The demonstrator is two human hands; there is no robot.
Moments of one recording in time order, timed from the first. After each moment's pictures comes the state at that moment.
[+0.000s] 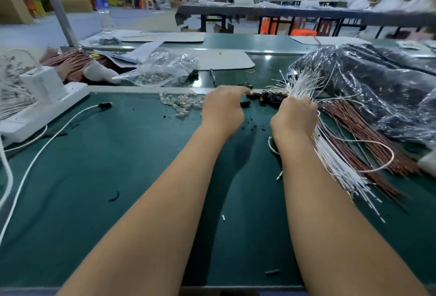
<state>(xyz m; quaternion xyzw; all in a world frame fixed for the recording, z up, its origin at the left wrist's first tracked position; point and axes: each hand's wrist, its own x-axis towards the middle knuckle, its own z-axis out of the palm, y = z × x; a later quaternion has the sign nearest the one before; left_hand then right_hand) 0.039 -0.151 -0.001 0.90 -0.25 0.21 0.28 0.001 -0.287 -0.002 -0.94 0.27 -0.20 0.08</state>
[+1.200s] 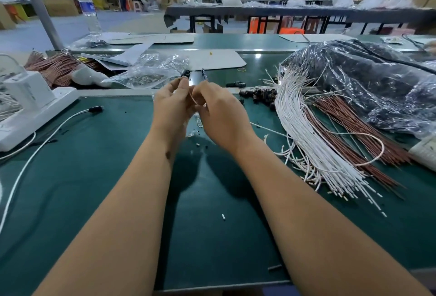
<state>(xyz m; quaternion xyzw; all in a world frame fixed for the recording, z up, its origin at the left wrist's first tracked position) 0.029 -0.088 0.005 0.52 -0.10 0.03 0.85 -0.012 -0.192 0.005 -0.89 -0.18 -0.33 0.26</state>
